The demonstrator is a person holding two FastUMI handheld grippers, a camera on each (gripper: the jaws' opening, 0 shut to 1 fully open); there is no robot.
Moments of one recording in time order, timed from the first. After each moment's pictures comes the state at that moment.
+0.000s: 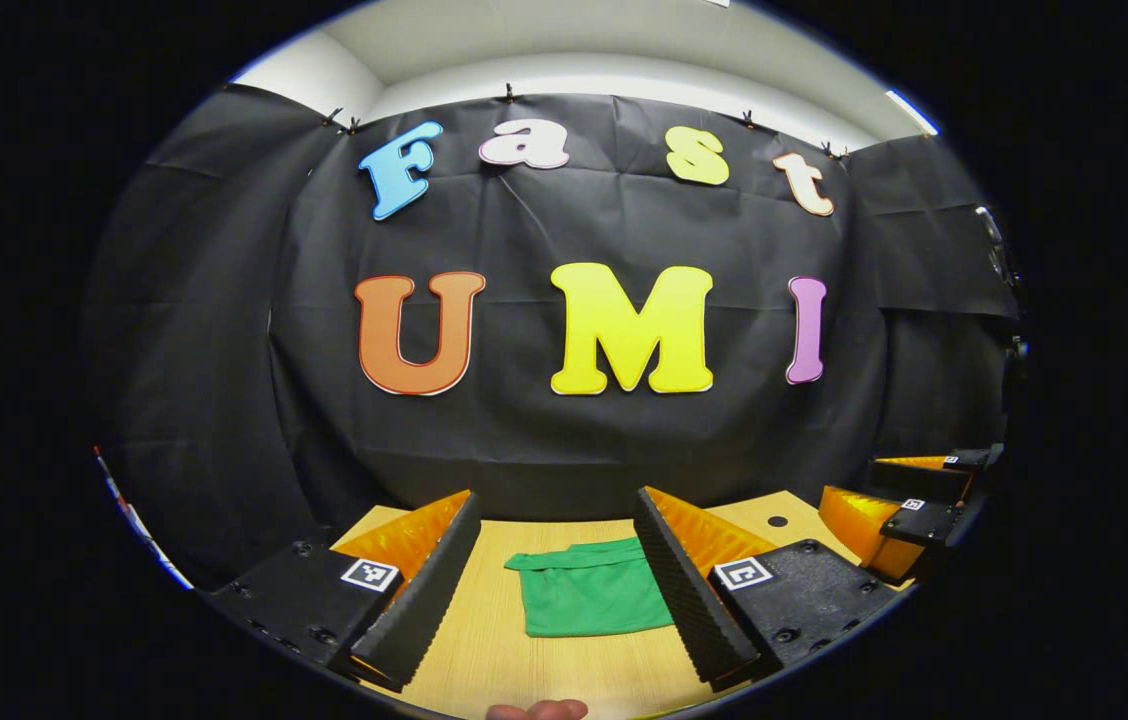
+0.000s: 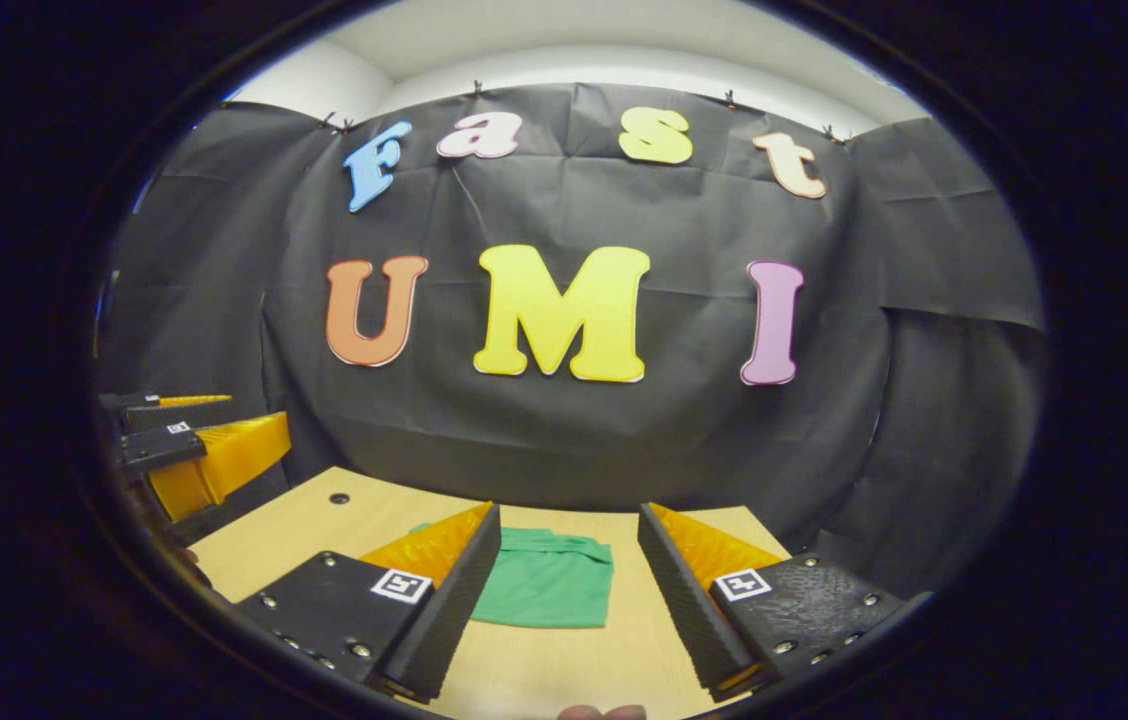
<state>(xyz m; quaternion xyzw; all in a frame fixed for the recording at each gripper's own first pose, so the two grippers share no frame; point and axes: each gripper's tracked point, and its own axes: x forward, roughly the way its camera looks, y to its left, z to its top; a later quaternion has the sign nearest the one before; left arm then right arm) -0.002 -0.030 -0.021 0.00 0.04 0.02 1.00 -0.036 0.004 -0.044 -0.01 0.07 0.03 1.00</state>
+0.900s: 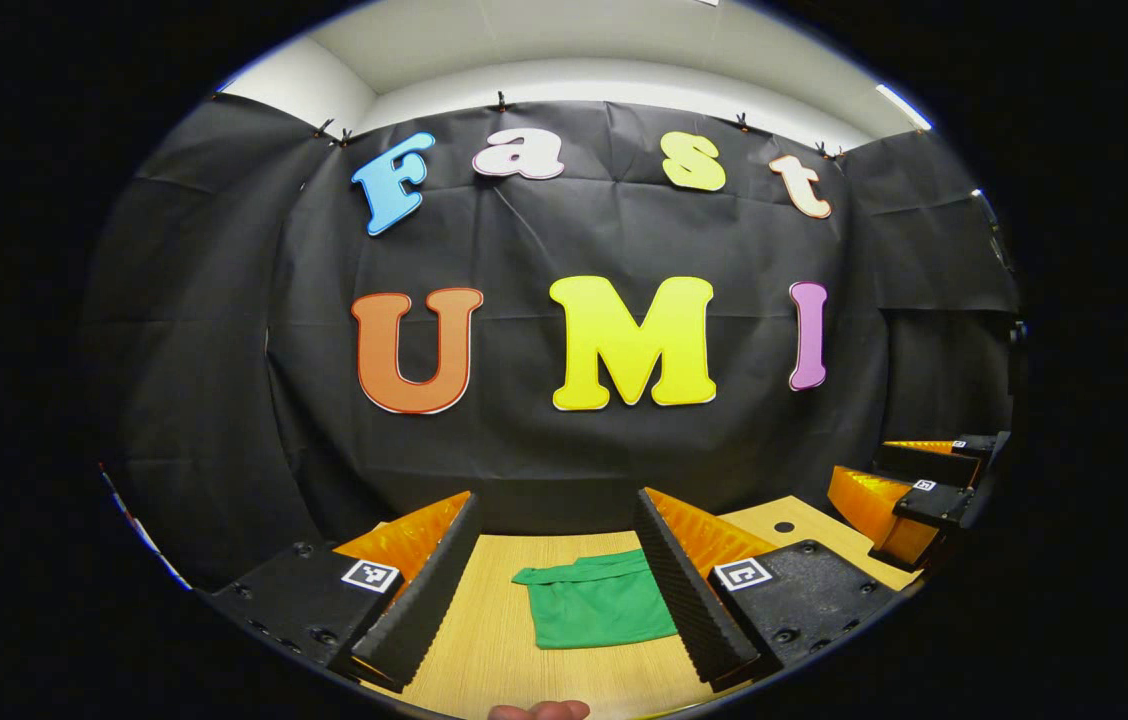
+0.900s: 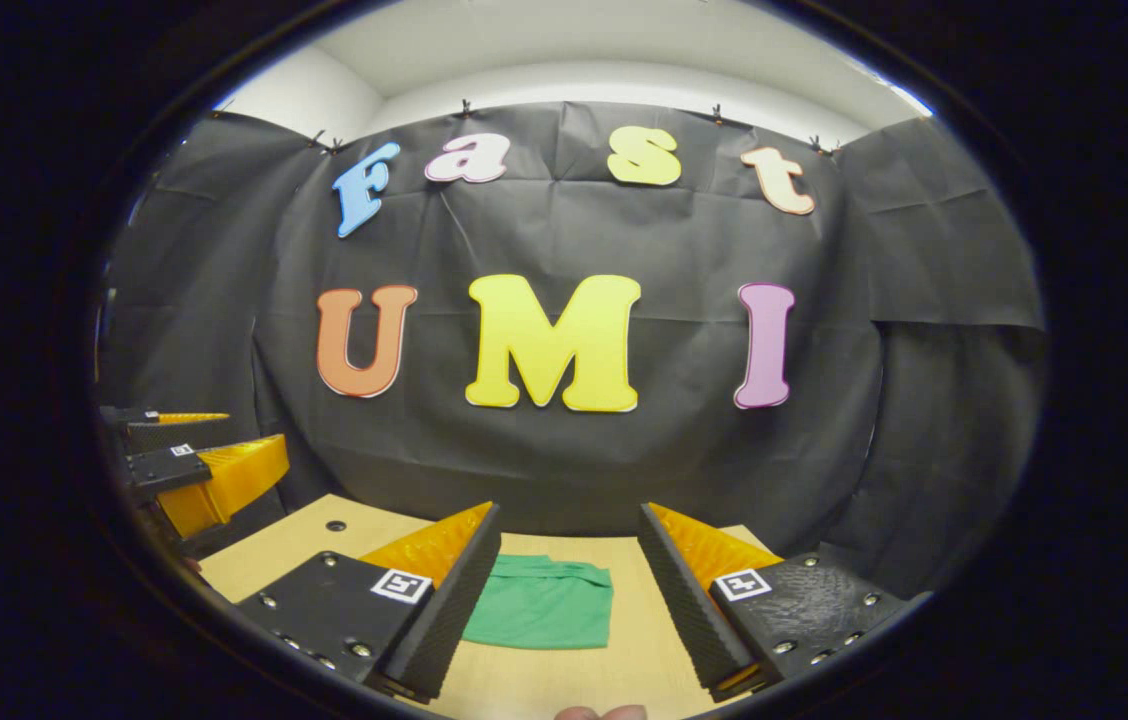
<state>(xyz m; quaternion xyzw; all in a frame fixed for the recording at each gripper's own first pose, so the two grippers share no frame) 0.006 -0.025 -0.003 0.02 0.03 0.01 1.00 -0.027 0.003 -0.018 0.01 0.04 0.03 1.00</state>
